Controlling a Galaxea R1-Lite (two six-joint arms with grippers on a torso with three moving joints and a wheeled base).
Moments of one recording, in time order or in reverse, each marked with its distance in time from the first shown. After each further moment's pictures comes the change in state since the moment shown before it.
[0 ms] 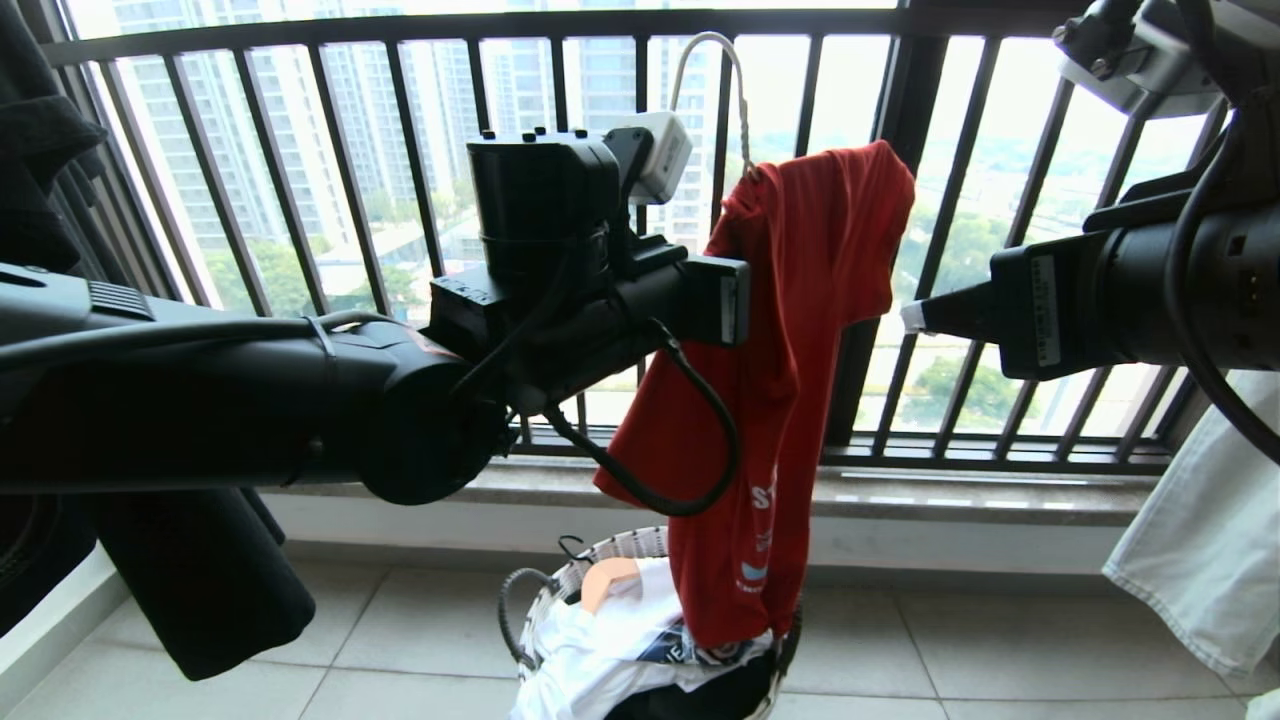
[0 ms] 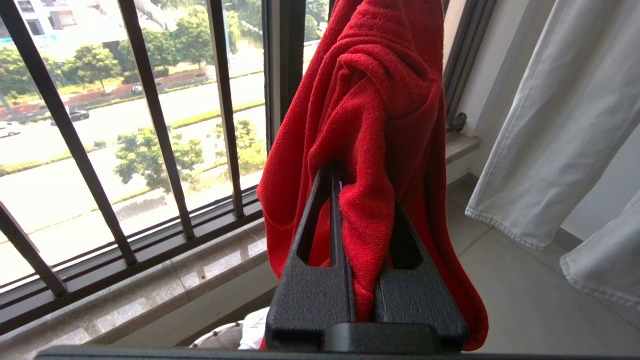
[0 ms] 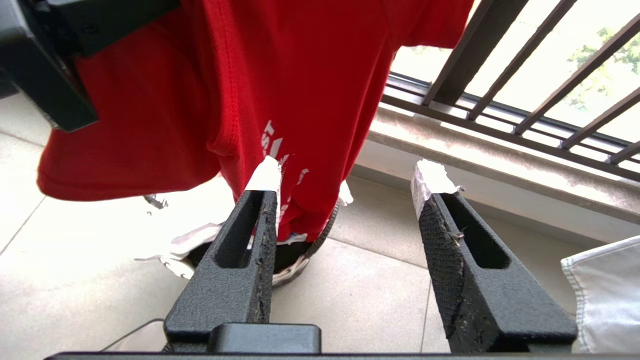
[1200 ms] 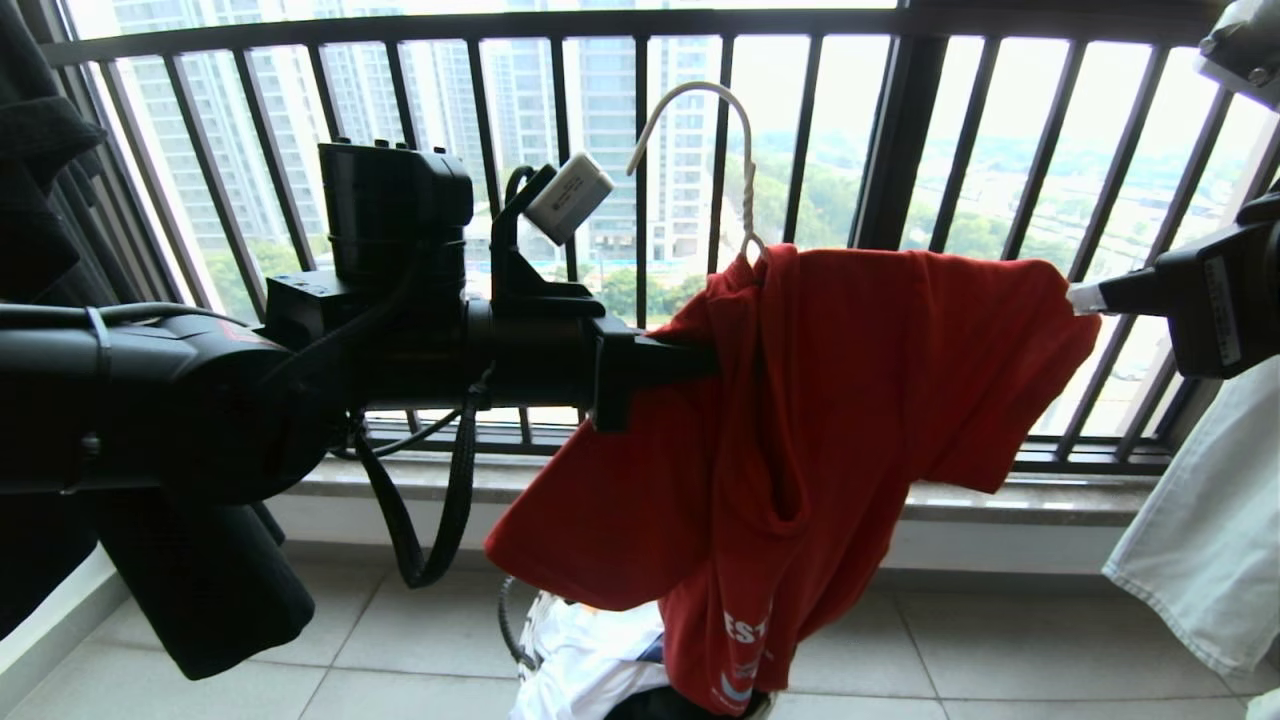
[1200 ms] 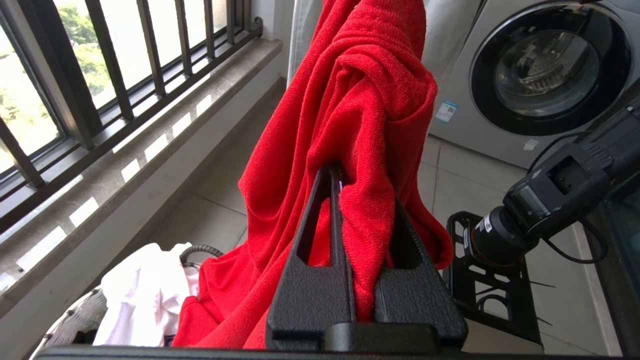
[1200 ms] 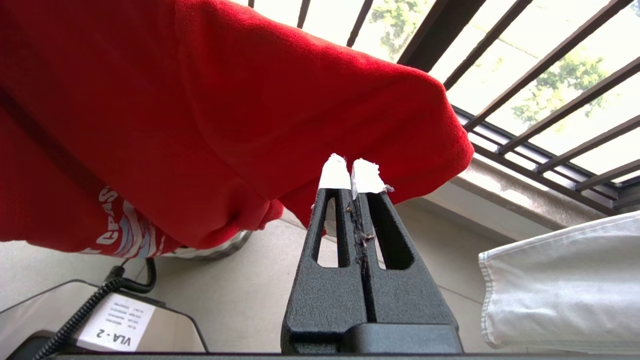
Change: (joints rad) left arm 0.171 -0.158 0.186 0.140 -0.765 -0.011; right arm -0.235 -0.106 0.014 0.080 0.181 -0.257
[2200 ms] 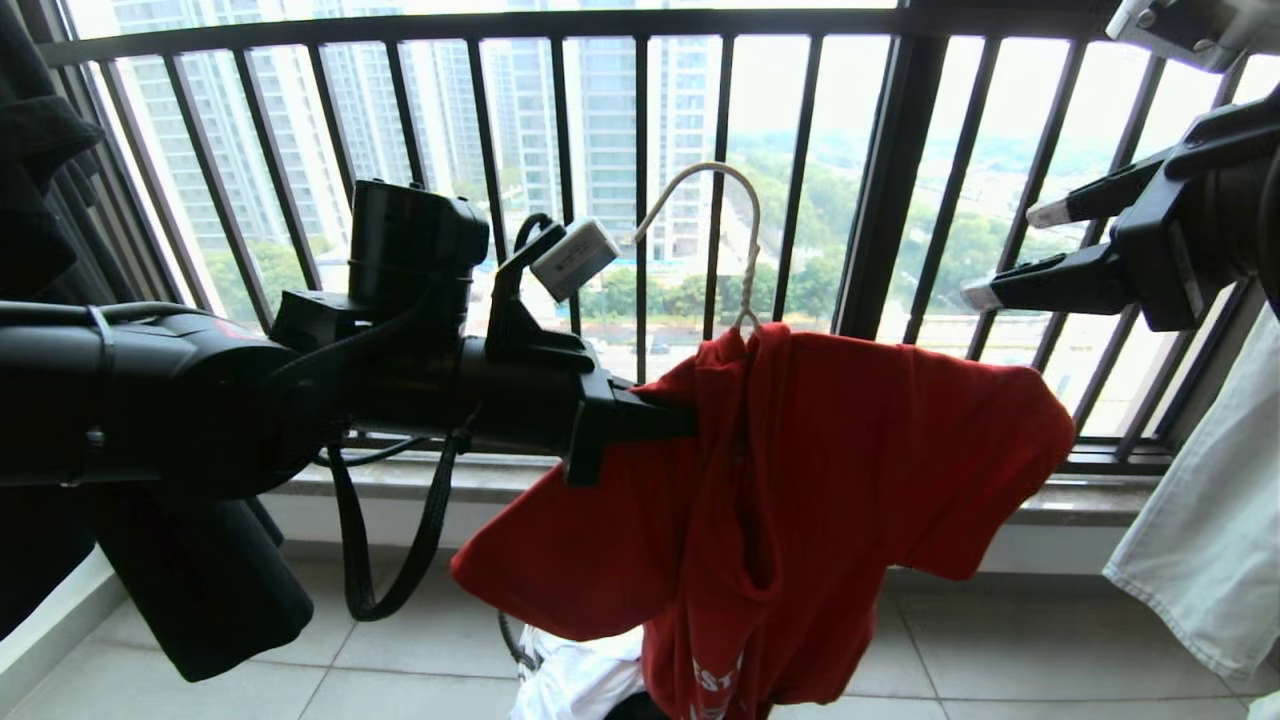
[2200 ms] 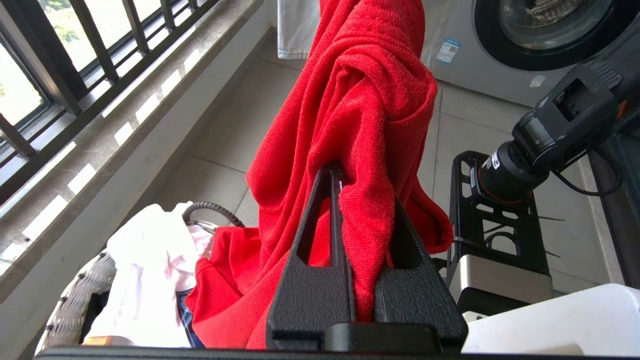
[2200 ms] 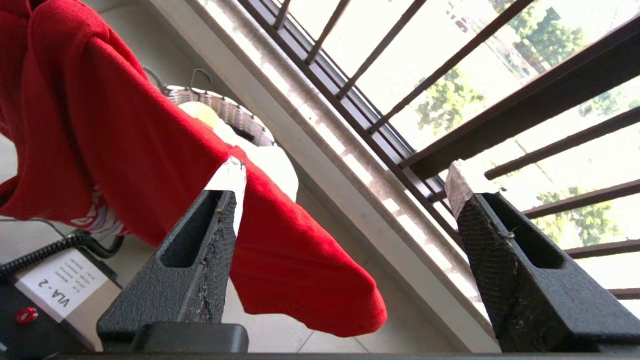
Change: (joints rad) left arm 0.022 0.000 0.001 0.196 -0.066 0.198; right arm -0.127 0.115 -0.172 0.010 0.377 -0.384
